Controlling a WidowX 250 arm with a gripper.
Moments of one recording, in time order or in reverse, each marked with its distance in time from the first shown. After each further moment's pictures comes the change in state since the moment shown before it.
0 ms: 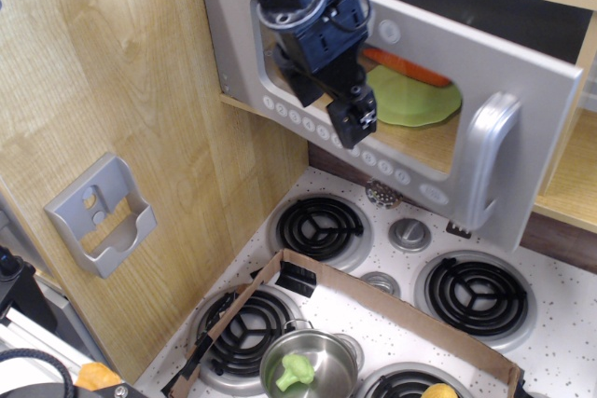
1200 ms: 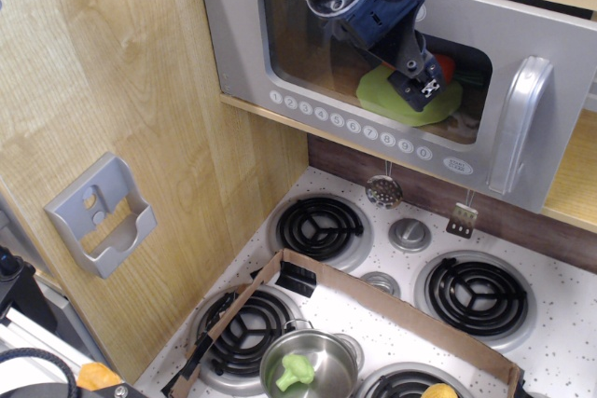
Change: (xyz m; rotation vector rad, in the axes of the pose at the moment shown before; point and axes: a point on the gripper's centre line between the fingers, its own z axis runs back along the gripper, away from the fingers) arm 0.046 -0.010 -0.002 -0.009 -0.287 -0.063
